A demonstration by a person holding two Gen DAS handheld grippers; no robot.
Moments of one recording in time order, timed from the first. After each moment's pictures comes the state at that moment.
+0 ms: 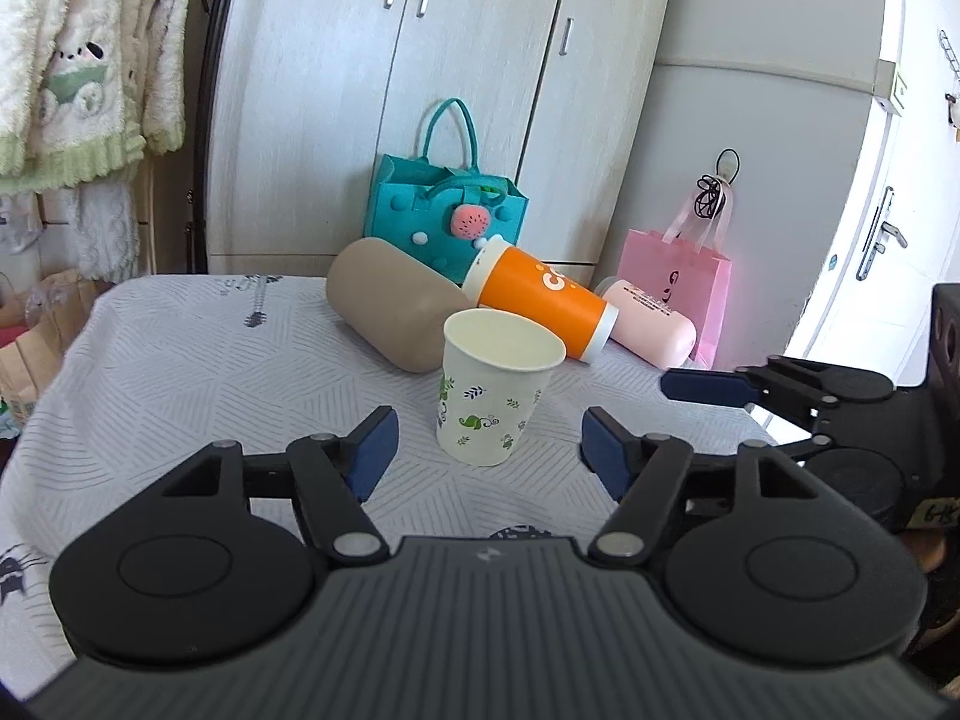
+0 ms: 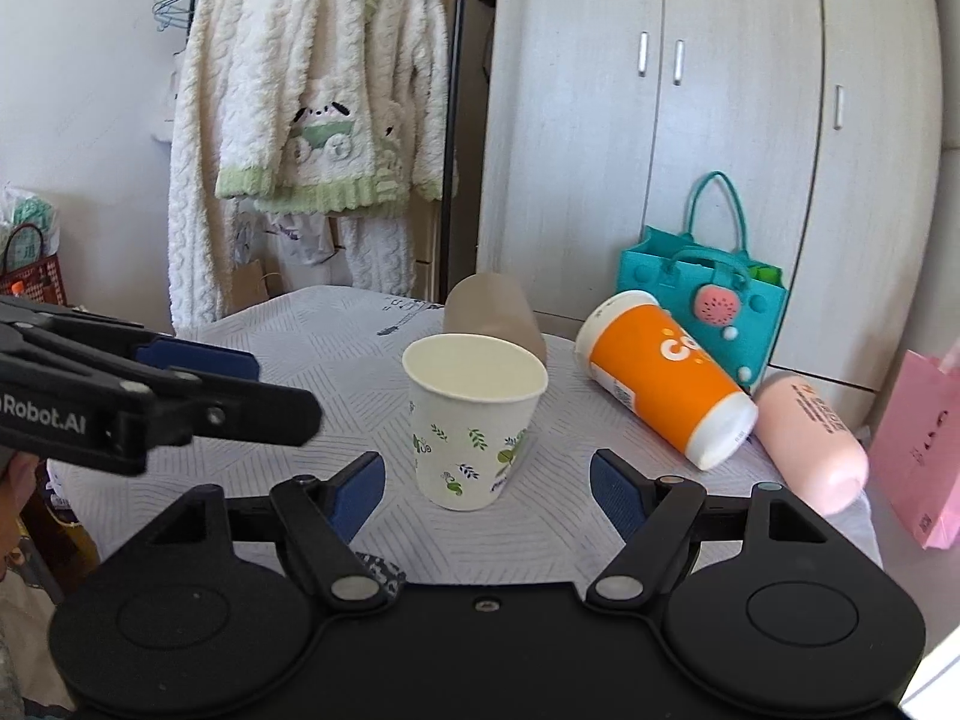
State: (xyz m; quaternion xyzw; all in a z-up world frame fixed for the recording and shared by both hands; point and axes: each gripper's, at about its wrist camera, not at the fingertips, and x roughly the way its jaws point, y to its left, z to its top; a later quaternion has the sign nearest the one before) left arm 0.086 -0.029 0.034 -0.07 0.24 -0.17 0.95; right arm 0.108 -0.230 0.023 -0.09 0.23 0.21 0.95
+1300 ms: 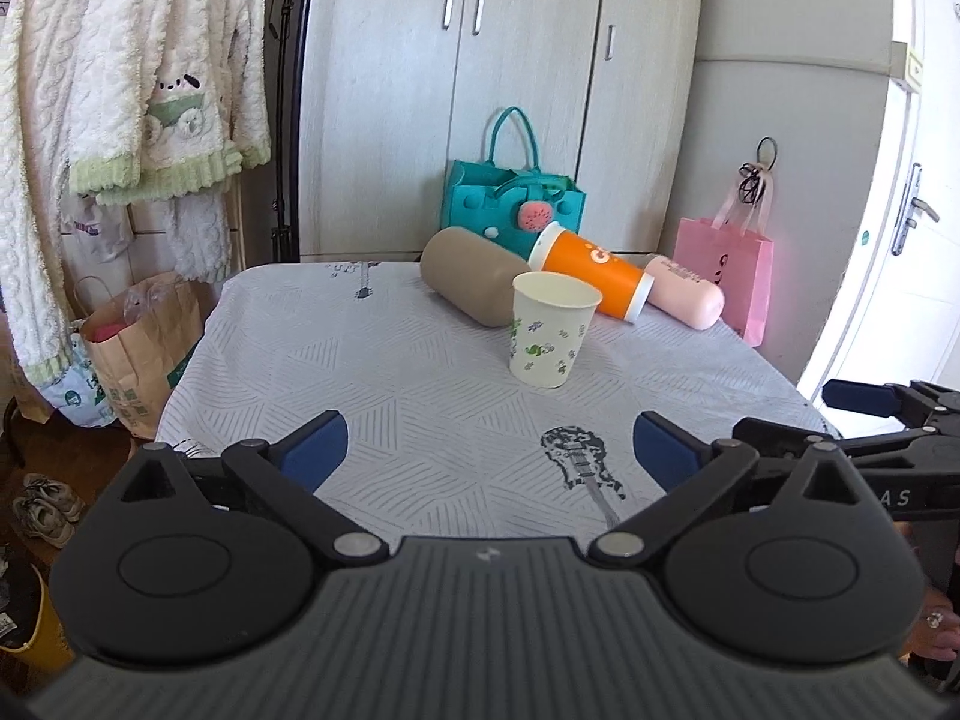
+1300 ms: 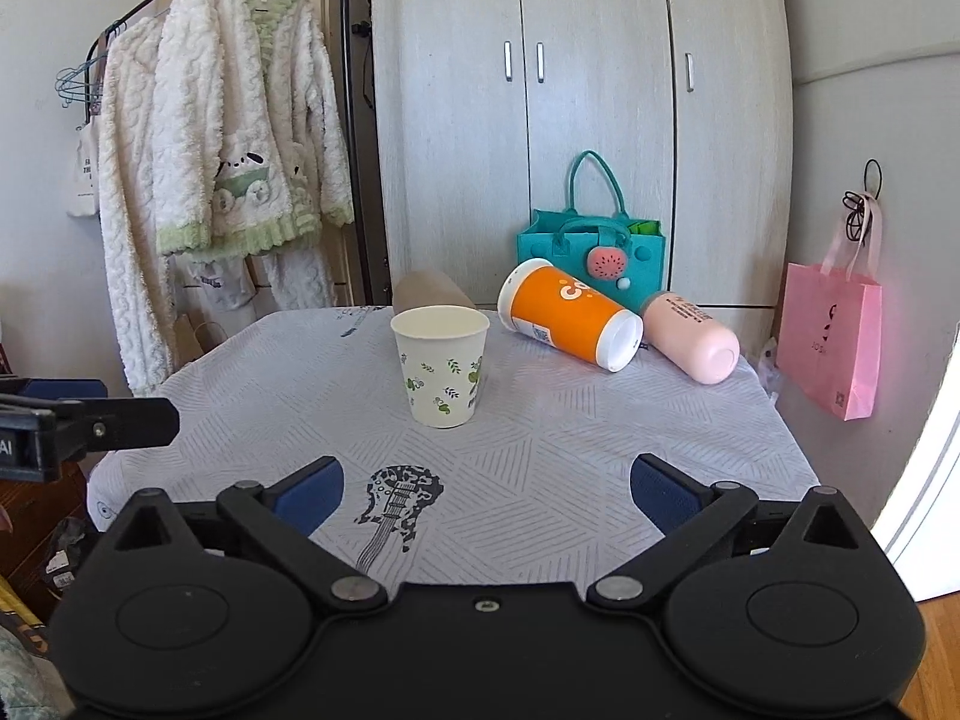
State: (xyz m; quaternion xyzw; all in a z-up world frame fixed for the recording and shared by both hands) left arm -0.012 -0.004 0.054 -0.04 0.24 -0.10 0.96; right arm -0.004 -0.241 0.032 -0.01 0.23 0.10 0.97
